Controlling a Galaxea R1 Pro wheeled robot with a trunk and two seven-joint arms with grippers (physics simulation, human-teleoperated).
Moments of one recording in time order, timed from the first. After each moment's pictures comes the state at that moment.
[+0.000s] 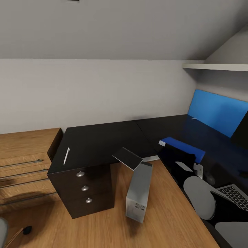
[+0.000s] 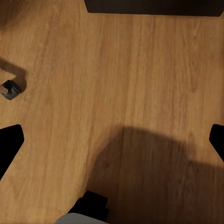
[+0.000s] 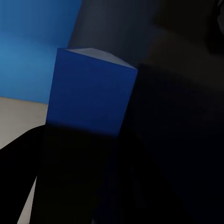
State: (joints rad) left arm -0.15 -0.05 -0.40 -0.32 0.54 -0.37 0.38; right arm -1.04 -0.03 -0.44 -0.18 -1.24 -0.75 0.09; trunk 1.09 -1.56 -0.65
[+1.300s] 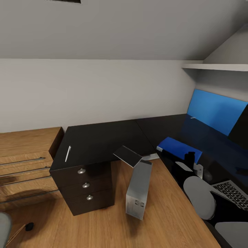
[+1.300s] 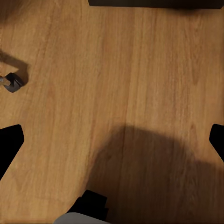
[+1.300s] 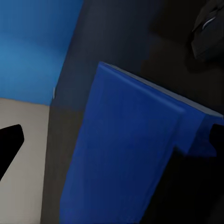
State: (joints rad) left arm -0.15 -0.06 -0.40 -0.32 0.54 -0.37 0.37; right arm -1.04 -0.02 -0.44 -0.18 -1.24 -0.75 0.09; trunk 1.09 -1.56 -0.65
